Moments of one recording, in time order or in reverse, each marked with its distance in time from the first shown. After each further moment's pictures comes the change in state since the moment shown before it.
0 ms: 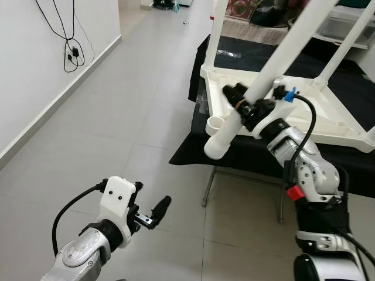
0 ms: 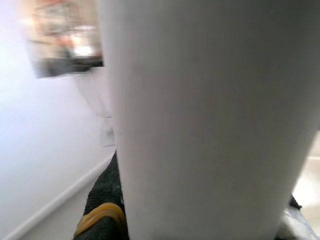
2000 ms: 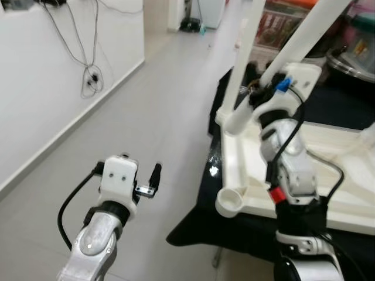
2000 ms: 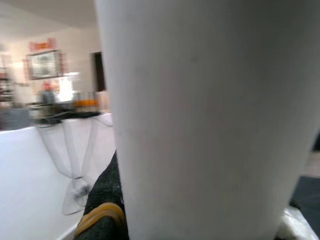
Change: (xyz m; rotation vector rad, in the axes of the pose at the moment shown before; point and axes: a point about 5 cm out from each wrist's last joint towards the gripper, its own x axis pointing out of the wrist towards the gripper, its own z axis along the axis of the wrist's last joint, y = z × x) left arm 0.014 -0.002 0.019 0.081 -0.127 0.132; right arm 0.019 0.041 0.025 0.026 -0.150 0.046
